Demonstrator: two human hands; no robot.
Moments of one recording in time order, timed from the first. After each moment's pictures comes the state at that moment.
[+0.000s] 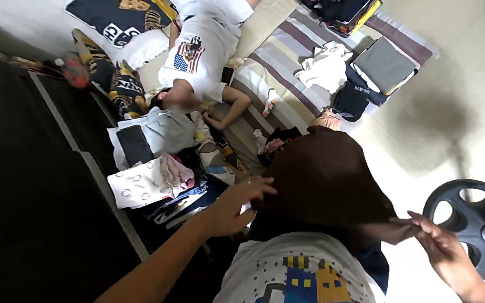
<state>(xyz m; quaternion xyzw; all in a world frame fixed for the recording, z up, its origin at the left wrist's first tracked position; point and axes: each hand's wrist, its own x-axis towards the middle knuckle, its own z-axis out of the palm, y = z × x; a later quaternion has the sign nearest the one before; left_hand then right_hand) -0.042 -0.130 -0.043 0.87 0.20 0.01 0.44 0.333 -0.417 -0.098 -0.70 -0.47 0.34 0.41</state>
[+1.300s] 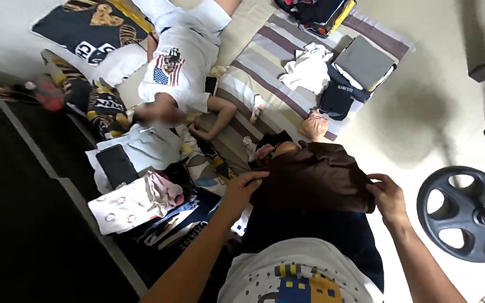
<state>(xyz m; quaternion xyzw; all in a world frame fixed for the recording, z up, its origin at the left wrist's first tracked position) 0.015 -0.123 -0.080 0.64 0.53 0.09 0.55 0.318 -0.324 -0.143 -0.81 -0.16 0.37 0.43</state>
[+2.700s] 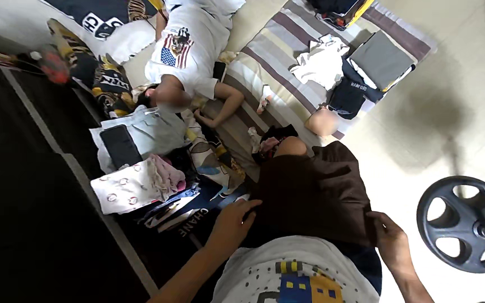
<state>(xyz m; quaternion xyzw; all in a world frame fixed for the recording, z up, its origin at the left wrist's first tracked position) -0.044 -0.183 -0.075 0.79 0.50 -0.07 0.35 0.274 -0.392 -0.138 -0.84 -0.31 0.32 0.31</state>
